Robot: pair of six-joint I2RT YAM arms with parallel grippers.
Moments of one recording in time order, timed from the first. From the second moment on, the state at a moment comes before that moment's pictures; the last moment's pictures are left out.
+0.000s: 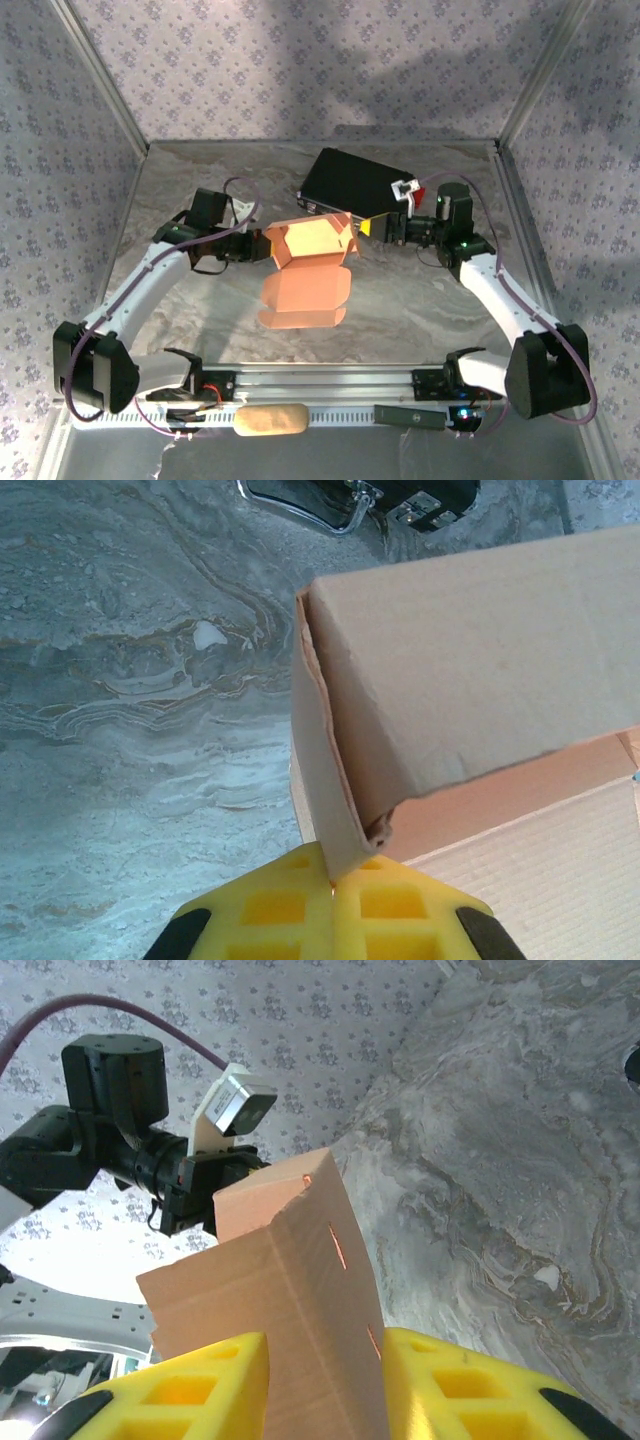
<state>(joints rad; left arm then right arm) -0.35 1.23 0.99 -0.71 0.58 -0.31 0.22 1.20 0.80 0.03 -1.06 0.49</state>
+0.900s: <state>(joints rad) -0.35 1.23 1.00 -0.72 0.59 -0.31 0.36 1.23 0.86 -0.07 -1.01 0.37</state>
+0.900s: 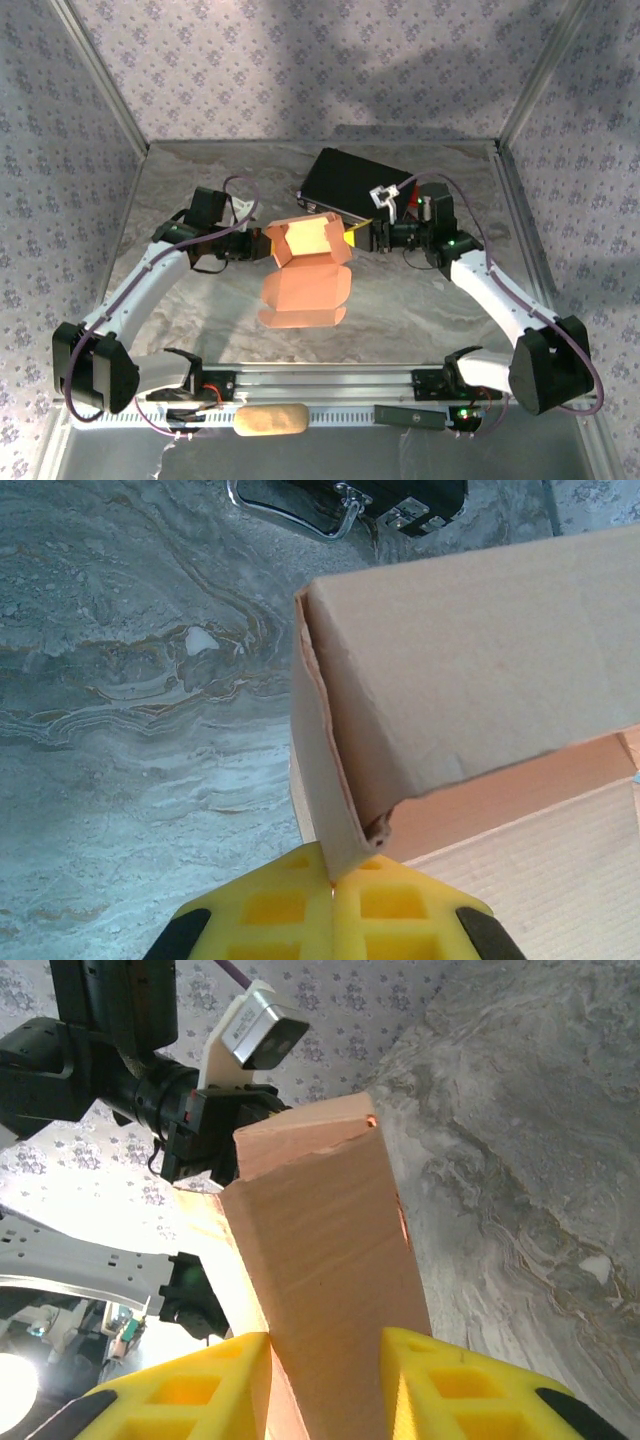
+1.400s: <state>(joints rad) -0.36 1.22 1.00 -0.71 0.57 -0.33 0.48 1.29 1.01 -0.30 -0.74 0.22</state>
